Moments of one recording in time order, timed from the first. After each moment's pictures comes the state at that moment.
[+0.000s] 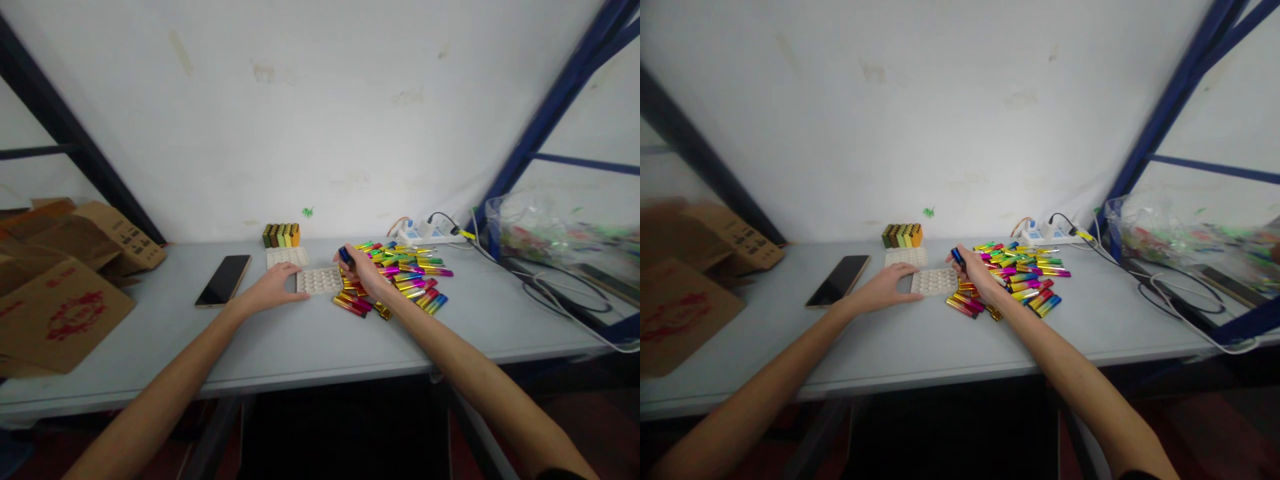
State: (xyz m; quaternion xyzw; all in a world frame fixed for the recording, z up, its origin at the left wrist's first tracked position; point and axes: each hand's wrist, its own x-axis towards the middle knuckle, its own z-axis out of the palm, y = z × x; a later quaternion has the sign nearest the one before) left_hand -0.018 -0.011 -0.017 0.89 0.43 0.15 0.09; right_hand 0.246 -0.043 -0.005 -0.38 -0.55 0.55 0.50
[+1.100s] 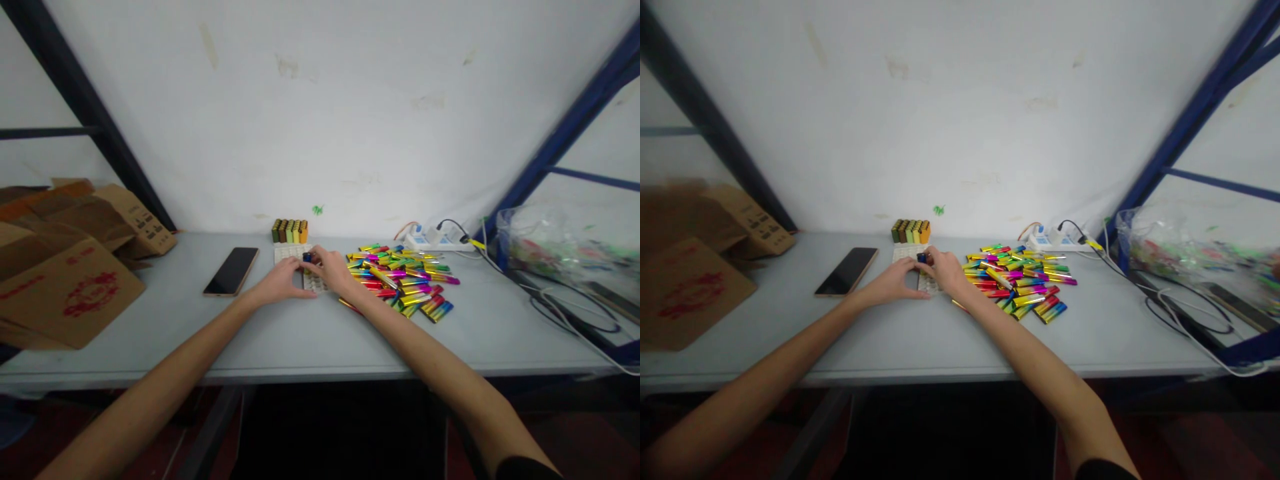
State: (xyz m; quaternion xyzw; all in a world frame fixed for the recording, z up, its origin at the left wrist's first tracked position) left_hand -0.016 -0.003 -0.031 0.86 0.41 0.24 0.15; right_hand 0.179 -0.005 -0.025 -0.45 -0.81 0.13 0.35
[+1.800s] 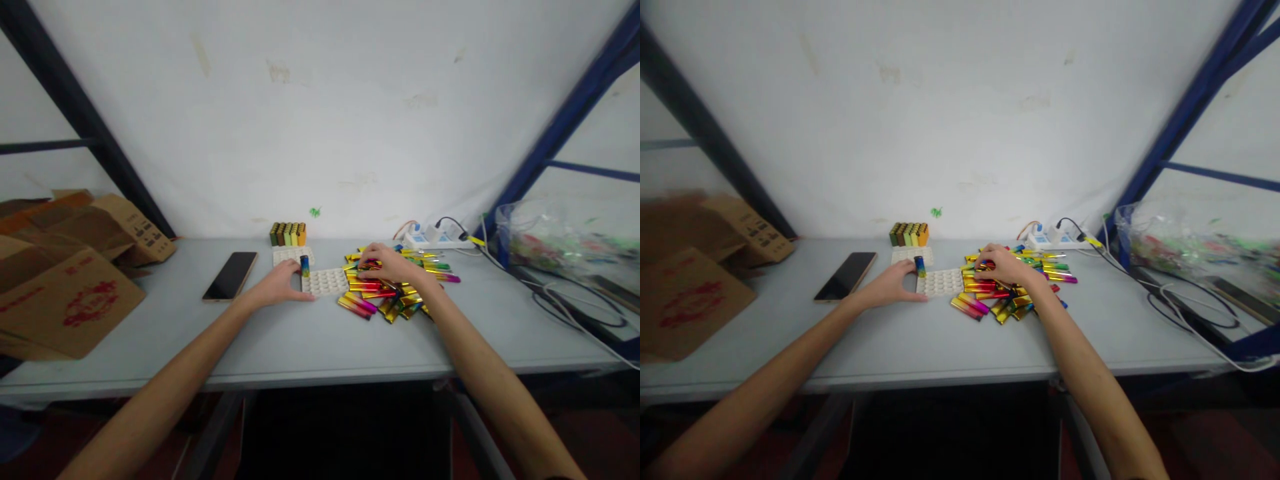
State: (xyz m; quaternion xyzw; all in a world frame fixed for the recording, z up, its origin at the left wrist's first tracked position) left_hand -0.018 -0.004 -0.020 0.87 0.43 0.18 0.14; right_hand 0.332 -0.018 0.012 -0.44 -0.87 0.09 0.19
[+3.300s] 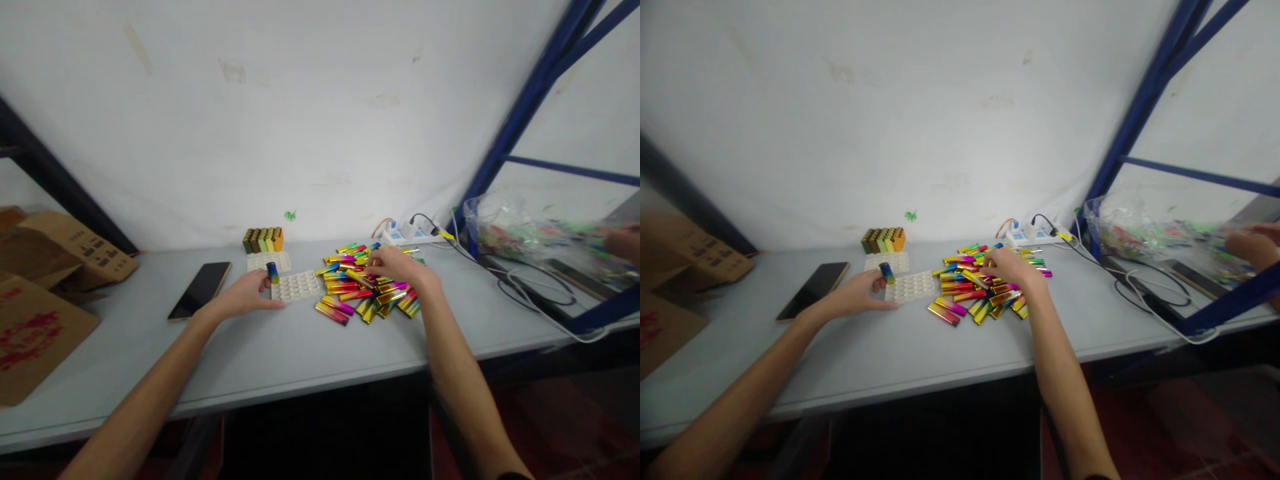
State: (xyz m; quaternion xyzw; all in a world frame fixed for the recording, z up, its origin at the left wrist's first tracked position) left_hand -0.028 -0.002 -0.004 0.84 0.50 0.13 0.16; right_hand 0.366 -0.056 0.043 -0.60 -0.79 0.09 0.10
